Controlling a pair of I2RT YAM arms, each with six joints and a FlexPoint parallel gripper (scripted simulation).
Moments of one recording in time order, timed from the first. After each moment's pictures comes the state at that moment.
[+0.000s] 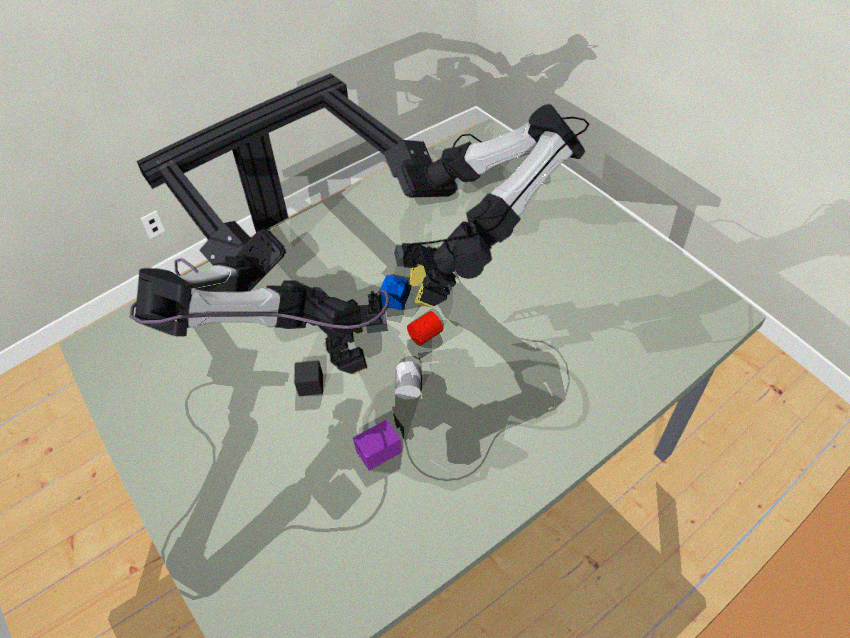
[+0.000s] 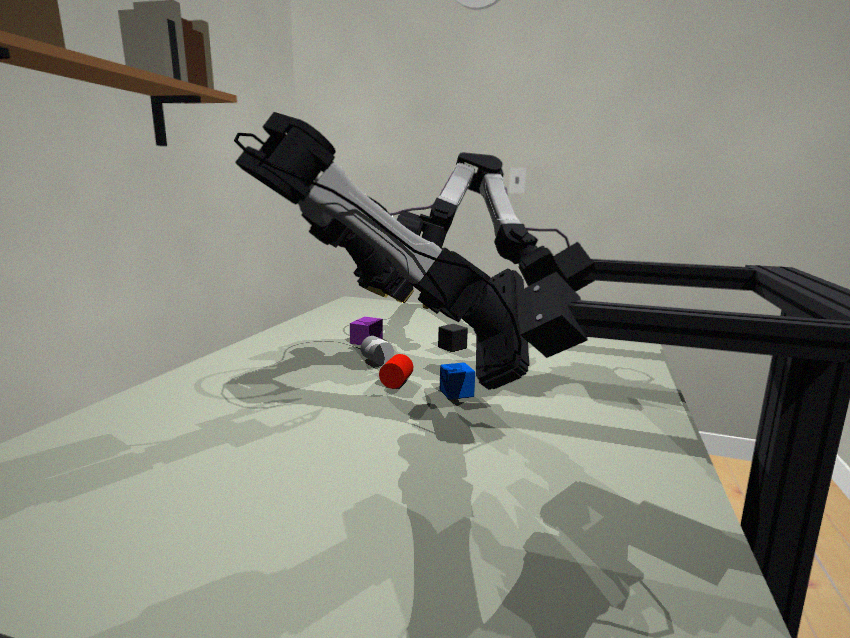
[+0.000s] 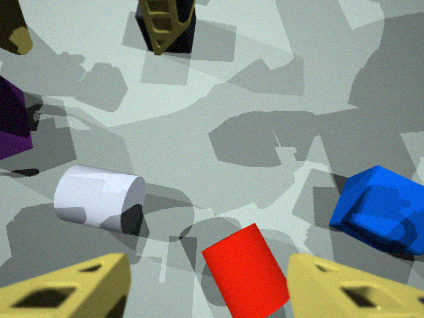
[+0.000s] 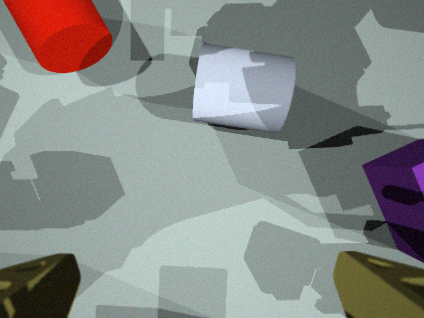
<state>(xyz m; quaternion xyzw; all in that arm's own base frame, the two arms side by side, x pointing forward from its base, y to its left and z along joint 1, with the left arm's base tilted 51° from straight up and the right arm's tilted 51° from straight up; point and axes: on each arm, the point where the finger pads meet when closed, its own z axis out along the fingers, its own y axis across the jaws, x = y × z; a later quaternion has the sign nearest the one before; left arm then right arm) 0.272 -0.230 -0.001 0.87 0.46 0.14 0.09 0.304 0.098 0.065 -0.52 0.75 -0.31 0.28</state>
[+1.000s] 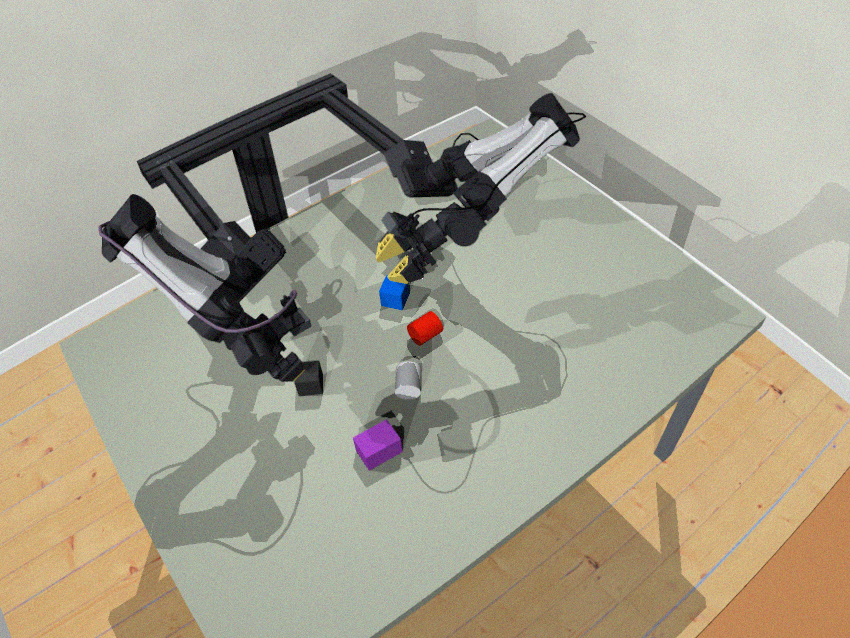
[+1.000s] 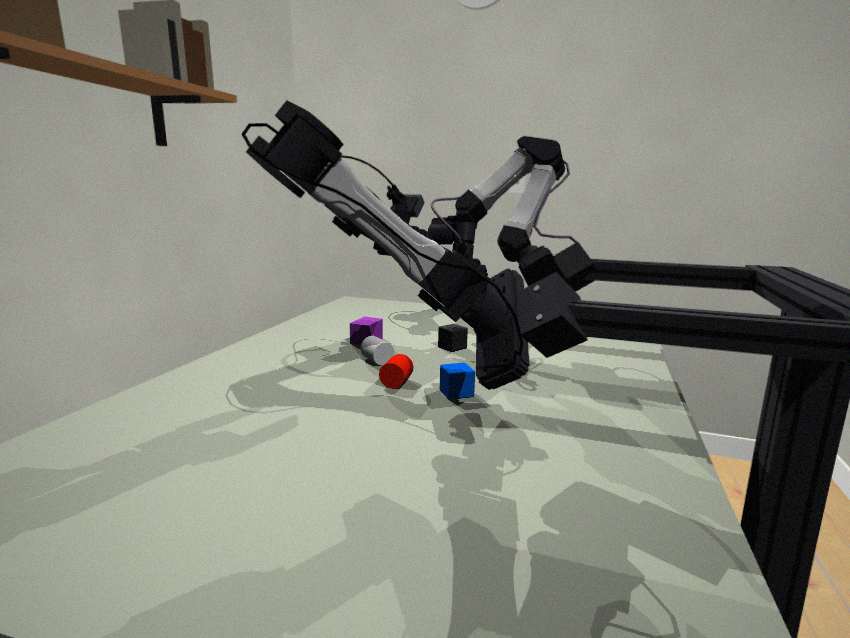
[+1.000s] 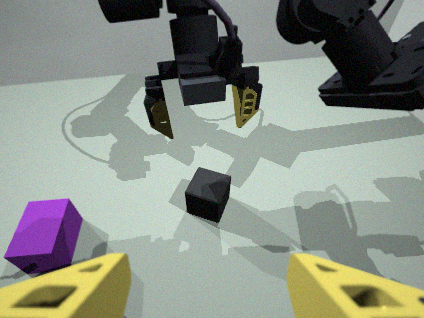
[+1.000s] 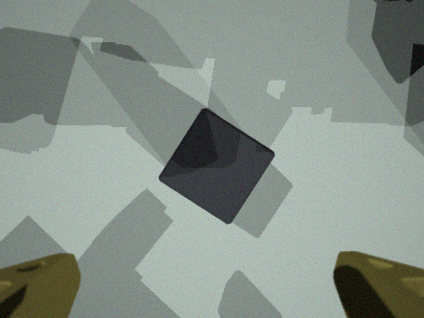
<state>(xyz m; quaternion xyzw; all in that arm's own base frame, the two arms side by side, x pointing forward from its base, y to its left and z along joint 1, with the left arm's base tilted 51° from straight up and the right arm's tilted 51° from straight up) 0.210 -0.322 0.015 0.82 0.50 -0.03 0.29 0.206 -0.030 0.091 -0.70 0.64 -0.29 0.13</state>
